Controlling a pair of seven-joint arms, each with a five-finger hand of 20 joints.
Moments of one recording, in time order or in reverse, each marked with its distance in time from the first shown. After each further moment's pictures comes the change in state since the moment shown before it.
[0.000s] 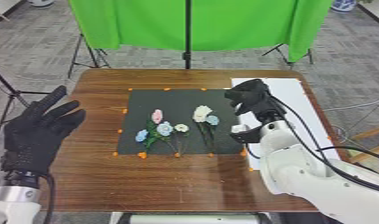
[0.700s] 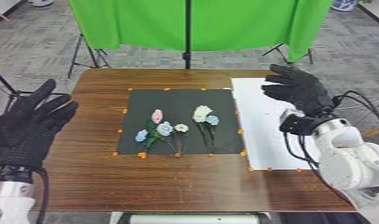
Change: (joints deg) left arm -3.9 -1.7 -1.5 2.2 1.9 -1.7 -2.4; right arm -39.3 0.3 50.9 3.6 58.1 -25.1 -43.1
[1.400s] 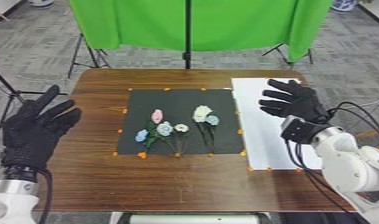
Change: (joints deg) left arm -1.2 0.4 1.7 2.9 -2.8 -0.4 -0.4; right arm -0.9 2.0 -2.3 2.7 10.3 -2.8 0.9
